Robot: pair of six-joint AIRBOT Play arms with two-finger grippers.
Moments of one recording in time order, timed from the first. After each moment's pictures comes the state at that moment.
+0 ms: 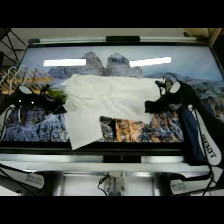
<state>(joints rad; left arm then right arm) 0.20 -1.70 1.22 0.95 -1.22 -1.32 0.04 -1.59 1.21 -1.19 1.15 1.40</state>
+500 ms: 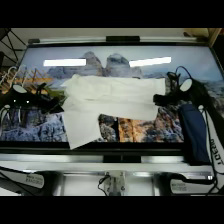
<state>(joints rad) 0.23 -1.66 1.22 0.95 -1.26 -1.26 -0.04 -1.51 1.21 -1.23 1.03 1.40</state>
